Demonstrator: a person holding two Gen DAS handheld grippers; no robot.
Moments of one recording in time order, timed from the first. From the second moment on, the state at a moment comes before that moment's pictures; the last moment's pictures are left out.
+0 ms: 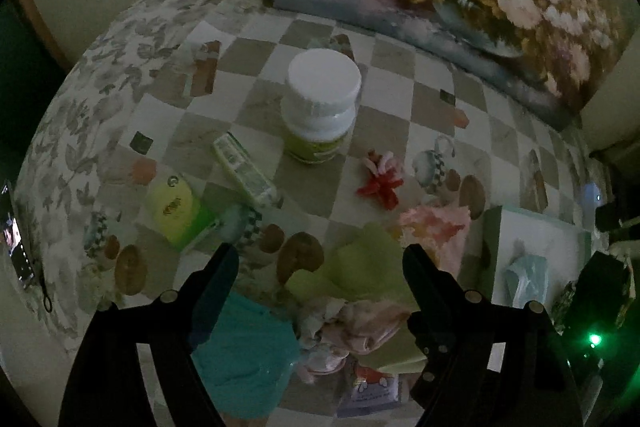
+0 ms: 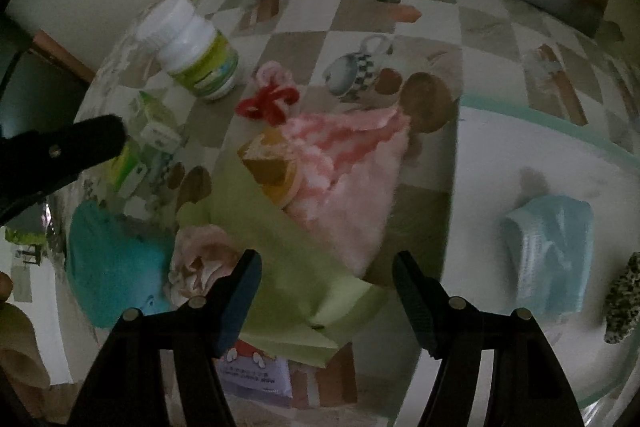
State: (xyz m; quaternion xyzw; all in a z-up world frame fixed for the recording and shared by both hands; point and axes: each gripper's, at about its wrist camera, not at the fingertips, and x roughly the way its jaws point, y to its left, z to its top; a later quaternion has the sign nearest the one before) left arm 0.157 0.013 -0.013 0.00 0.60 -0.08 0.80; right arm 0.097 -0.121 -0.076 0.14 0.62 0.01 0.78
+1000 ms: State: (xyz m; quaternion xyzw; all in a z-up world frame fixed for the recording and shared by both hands) left arm 0.146 -0.029 -0.023 0.04 0.62 -0.16 0.77; right arm 0.088 -0.153 -0.057 0.17 0.57 0.00 0.80
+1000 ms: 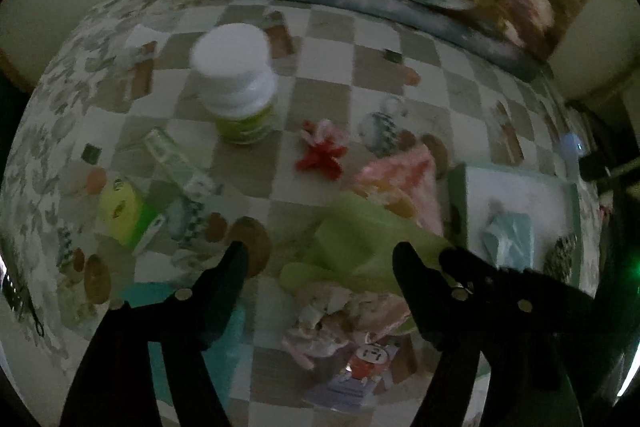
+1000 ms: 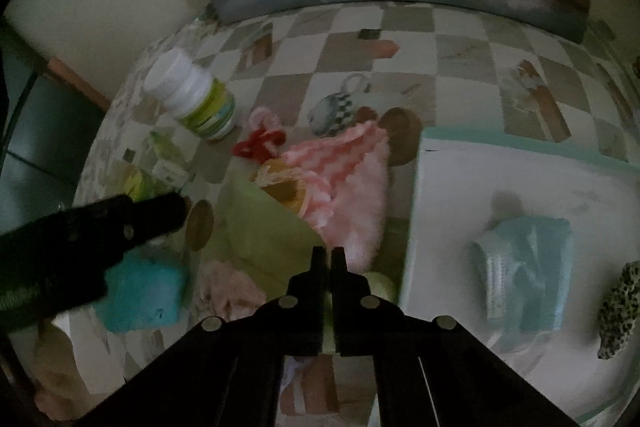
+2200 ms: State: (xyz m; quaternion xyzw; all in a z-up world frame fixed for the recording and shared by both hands) left arm 0.130 -0.053 -0.065 0.08 0.64 -0.19 0.74; right arm 0.081 -0.186 -0.068 0.22 0.57 -0.03 0.79
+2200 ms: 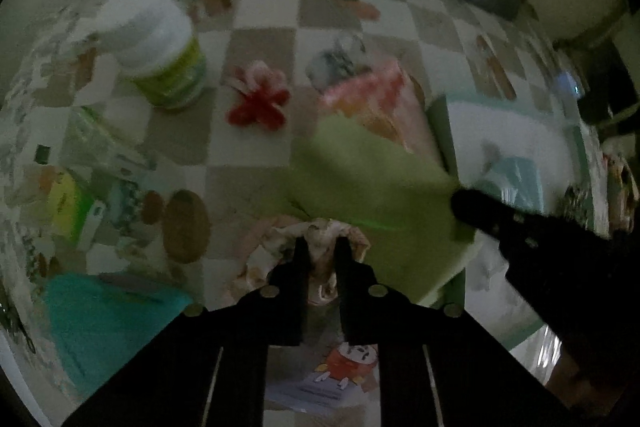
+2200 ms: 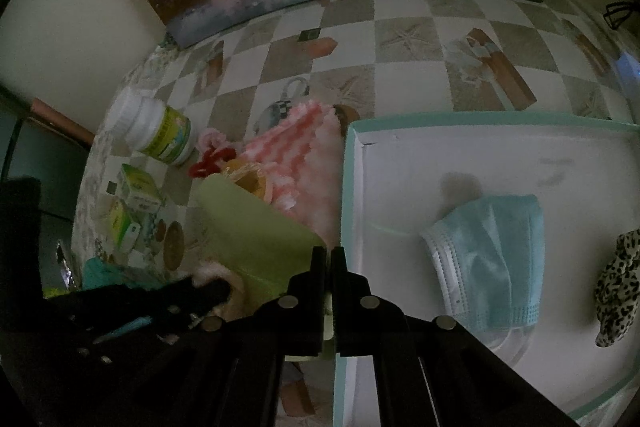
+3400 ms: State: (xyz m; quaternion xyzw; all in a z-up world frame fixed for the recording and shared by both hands) left arm 0.127 0.016 0.081 -0.06 0.47 -0.14 0.87; right arm 0.060 -0.156 0.052 0.29 0.41 0.11 0.86
